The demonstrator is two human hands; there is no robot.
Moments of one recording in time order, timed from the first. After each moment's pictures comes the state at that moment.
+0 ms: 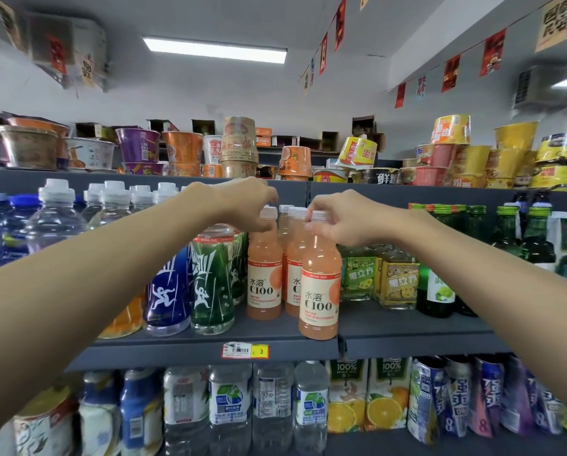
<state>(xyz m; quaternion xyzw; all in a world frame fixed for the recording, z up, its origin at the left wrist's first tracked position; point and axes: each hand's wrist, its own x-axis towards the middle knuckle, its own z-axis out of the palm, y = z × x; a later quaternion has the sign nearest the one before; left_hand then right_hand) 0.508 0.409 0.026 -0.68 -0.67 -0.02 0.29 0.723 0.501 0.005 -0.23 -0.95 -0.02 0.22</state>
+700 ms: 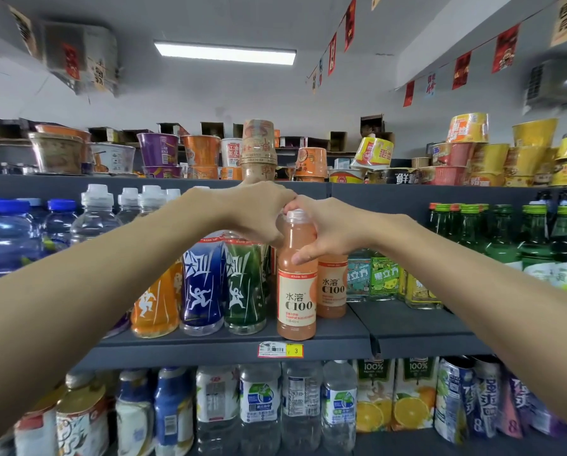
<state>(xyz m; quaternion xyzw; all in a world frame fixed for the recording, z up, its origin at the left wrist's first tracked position) 0.507 0.349 0.026 -0.73 -0.65 -0.04 0.22 0.664 0.467 0.000 -0.16 -0.97 -0.02 0.18</state>
